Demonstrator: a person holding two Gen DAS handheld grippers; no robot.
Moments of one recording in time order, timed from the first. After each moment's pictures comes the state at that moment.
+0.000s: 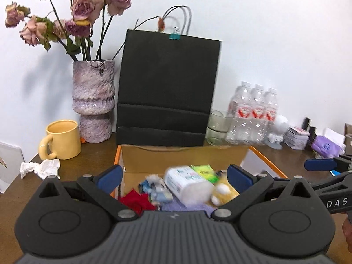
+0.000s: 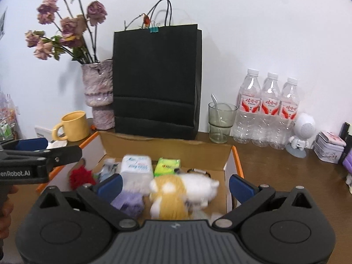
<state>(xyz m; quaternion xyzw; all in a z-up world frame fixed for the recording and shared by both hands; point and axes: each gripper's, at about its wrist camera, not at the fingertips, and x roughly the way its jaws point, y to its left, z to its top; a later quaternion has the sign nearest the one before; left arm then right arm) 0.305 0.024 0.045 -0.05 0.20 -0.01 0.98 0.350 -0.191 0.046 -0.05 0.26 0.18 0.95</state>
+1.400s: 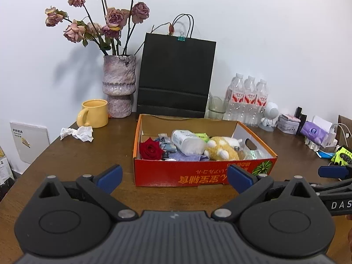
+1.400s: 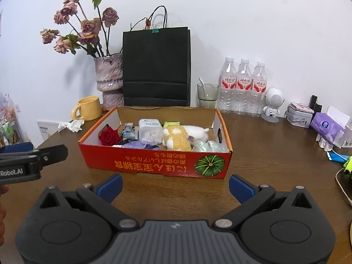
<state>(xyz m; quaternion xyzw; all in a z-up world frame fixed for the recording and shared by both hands) 0.160 0.005 0.050 -0.06 0.22 0.02 0.97 0.192 -0.215 0.050 -0.03 0.28 0.14 0.95</state>
